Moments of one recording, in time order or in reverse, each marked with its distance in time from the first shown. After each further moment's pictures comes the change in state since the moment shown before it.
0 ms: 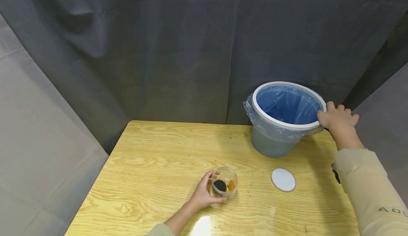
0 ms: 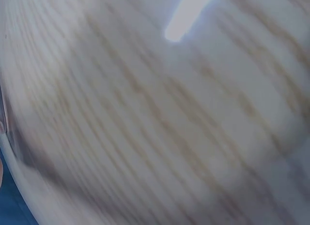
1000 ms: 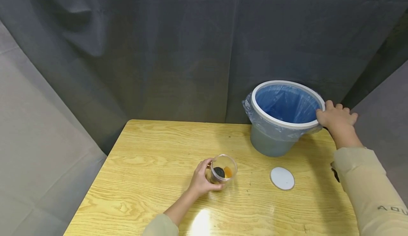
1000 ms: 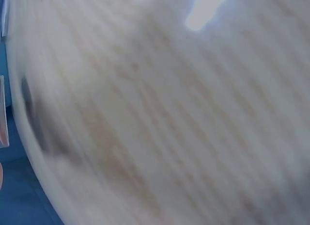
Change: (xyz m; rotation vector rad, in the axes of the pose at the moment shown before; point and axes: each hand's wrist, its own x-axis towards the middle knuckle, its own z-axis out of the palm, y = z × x) left_hand 0.032 -0.011 -0.009 0.238 0.227 0.221; right_hand -0.003 -0.002 -0.001 -0.003 0.006 -0.018
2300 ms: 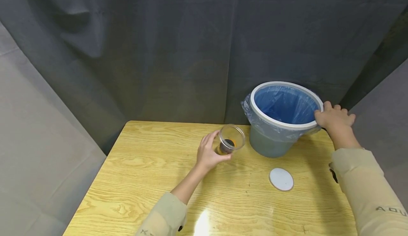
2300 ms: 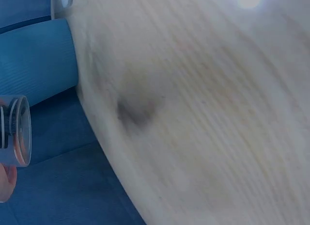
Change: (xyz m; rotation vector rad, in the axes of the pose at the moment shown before) left_hand 0.093 0.048 -0.014 0.216 0.190 0.055; right_hand 0.000 0.000 0.000 0.016 -0.006 0.000
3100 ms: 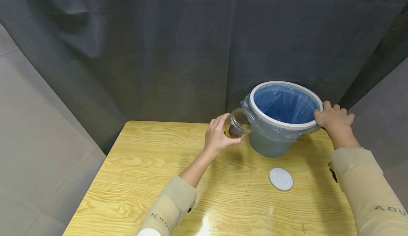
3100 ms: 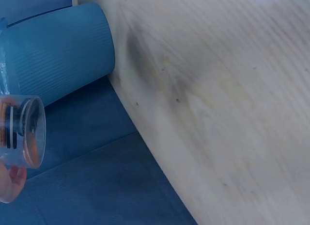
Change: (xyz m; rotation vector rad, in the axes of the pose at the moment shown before) left_hand 0.059 0.029 0.006 0.167 -0.016 0.034; right_hand -0.001 0.000 0.000 -0.003 0.014 0.001
